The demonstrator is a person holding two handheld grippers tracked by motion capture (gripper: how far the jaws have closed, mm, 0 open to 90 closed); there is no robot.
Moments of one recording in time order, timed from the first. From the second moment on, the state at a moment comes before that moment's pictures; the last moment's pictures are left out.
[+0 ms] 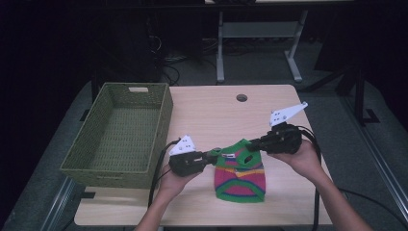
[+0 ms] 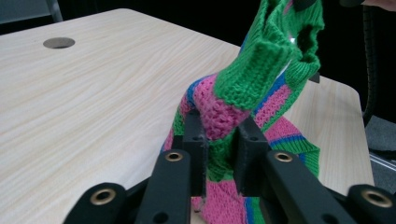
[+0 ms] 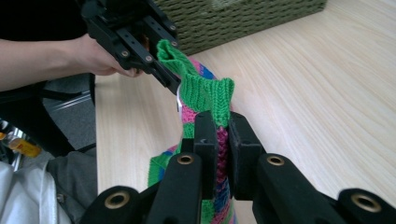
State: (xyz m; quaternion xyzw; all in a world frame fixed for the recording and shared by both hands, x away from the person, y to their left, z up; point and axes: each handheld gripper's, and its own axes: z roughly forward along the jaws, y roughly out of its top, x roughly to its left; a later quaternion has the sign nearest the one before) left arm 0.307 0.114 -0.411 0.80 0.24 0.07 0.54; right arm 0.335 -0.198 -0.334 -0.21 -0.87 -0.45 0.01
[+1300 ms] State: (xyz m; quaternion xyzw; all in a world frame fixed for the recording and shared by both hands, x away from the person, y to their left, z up) left arm 0.356 0.093 -0.419 0.79 0.33 0.07 0.50; right arm 0.395 -0.215 -0.372 -0.29 -0.86 -0.42 -0.02
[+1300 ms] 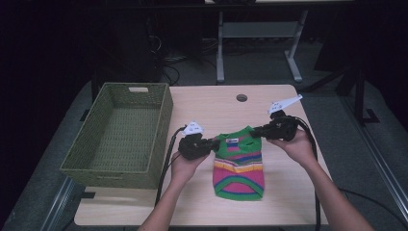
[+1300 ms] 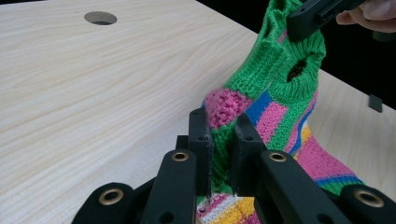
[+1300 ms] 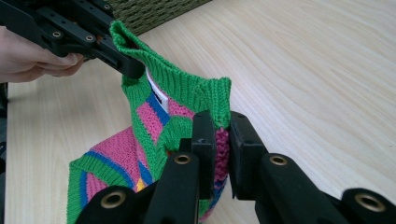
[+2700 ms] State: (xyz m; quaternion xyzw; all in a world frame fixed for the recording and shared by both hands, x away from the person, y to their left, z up) left arm 0.359 0.079 -0.431 0.83 0.33 0.06 0.45; right arm 0.402 -0.232 -0.413 -0.34 -0.85 -0.40 0.01
